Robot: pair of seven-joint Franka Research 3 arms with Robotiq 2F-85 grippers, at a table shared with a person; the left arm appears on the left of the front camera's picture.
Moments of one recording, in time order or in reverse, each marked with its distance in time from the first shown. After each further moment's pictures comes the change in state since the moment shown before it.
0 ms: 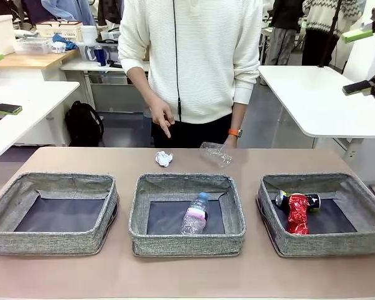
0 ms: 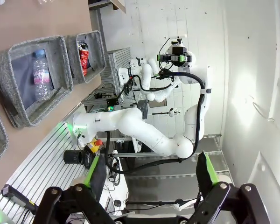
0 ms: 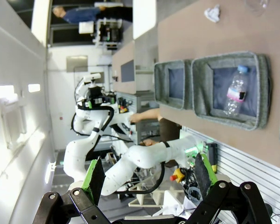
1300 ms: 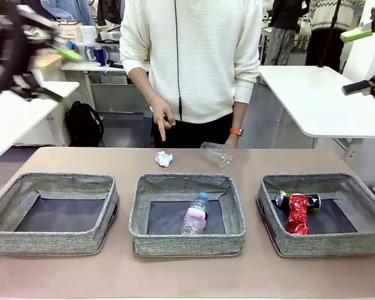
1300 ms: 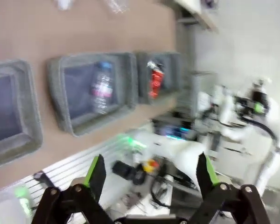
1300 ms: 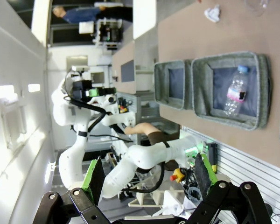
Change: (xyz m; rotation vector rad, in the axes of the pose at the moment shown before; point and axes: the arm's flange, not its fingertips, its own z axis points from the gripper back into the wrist) left arm 0.055 -0.083 -0.129 0.617 -0.089 0.088; right arm 0.000 0.000 0.000 0.000 0.000 0.001
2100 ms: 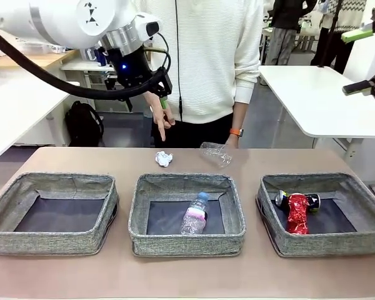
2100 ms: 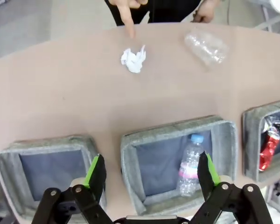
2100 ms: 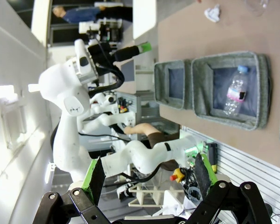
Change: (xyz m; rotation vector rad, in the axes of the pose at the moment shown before) left arm 0.081 -0.072 -0.189 0.685 -0.148 -0.241; right arm 0.000 0.000 0.000 0.000 0.000 0.000
